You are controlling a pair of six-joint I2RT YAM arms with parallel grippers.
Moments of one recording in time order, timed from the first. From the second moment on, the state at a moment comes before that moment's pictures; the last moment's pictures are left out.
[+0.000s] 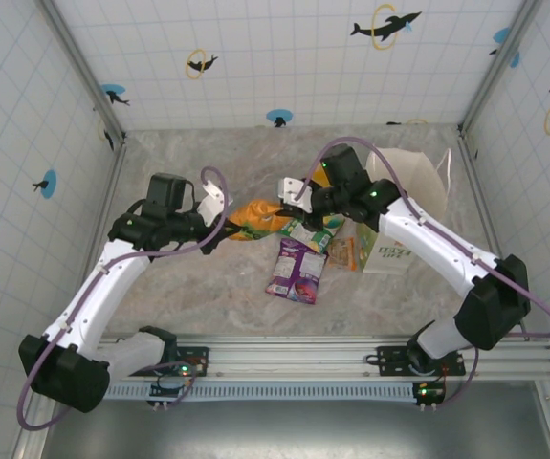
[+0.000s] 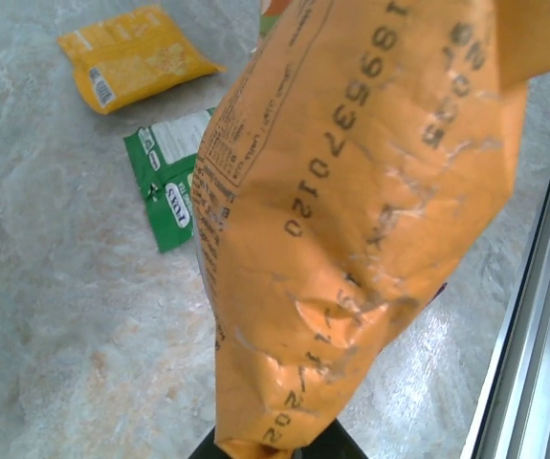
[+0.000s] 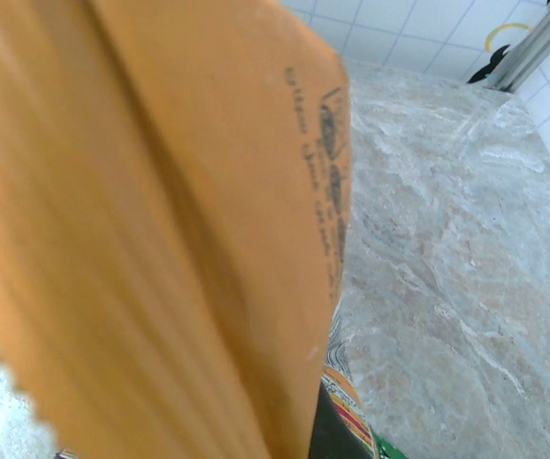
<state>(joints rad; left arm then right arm) -0.35 1.11 1.03 -0.78 0.65 0.45 0.68 1.48 1.31 -0.52 -0.62 -0.73</state>
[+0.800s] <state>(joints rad) -0.35 1.12 1.08 -0.87 0.65 0.58 0.70 1.45 1.35 -0.64 -0.71 -0.77</state>
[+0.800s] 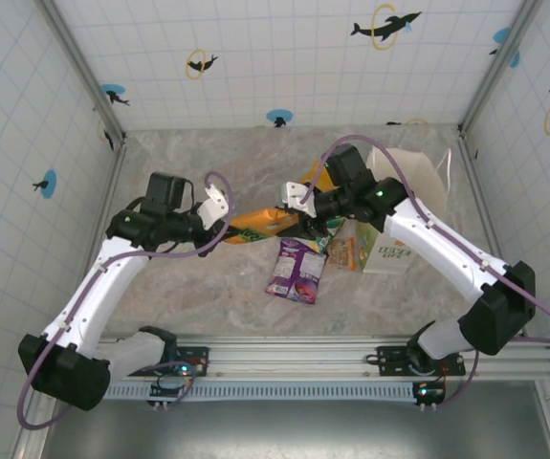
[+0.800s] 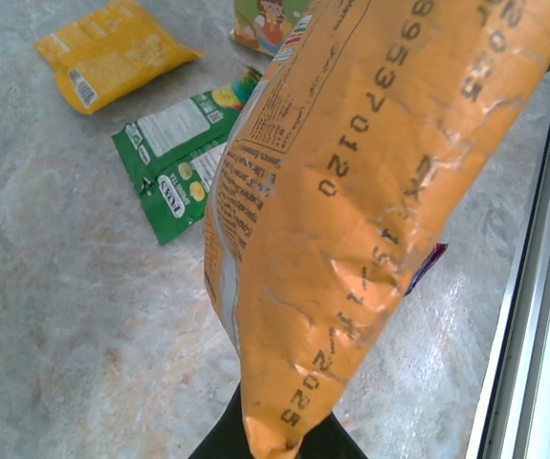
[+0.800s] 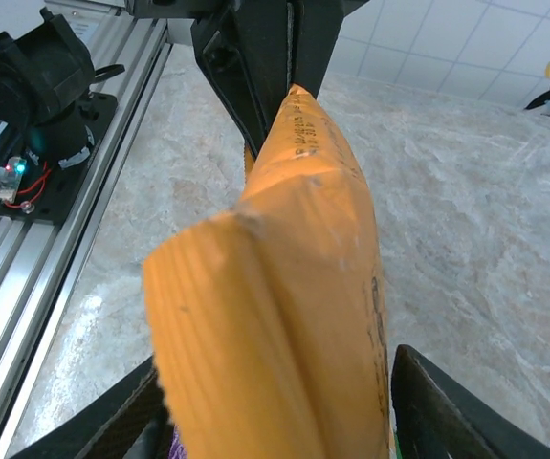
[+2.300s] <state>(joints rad) -0.35 1.10 1.01 -0.36 0.36 0.02 0.49 1.09 1.16 -0.13 -0.30 -0.19</state>
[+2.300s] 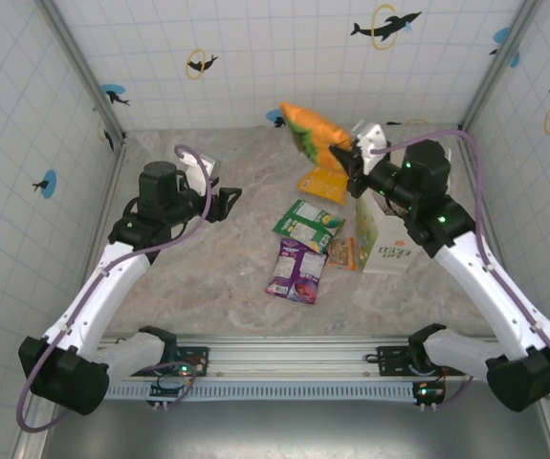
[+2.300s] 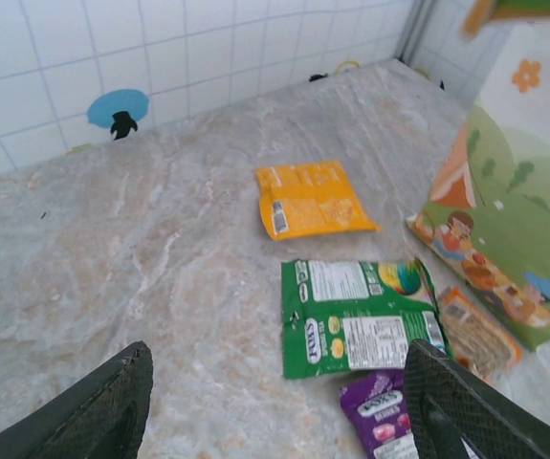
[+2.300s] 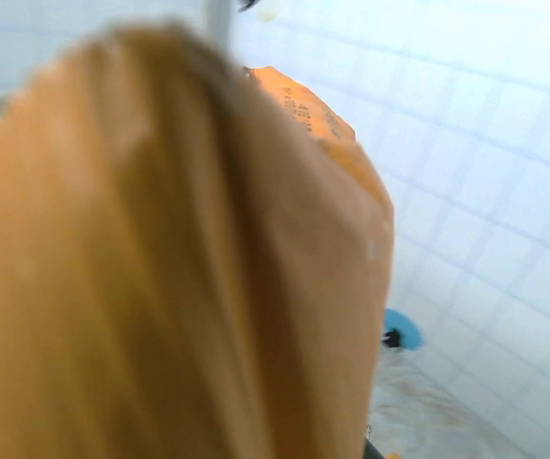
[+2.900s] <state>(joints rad) -0.43 1.26 0.99 -0.25 0.32 -0.09 0.46 0.77 0.94 -0.14 0.32 0.12</state>
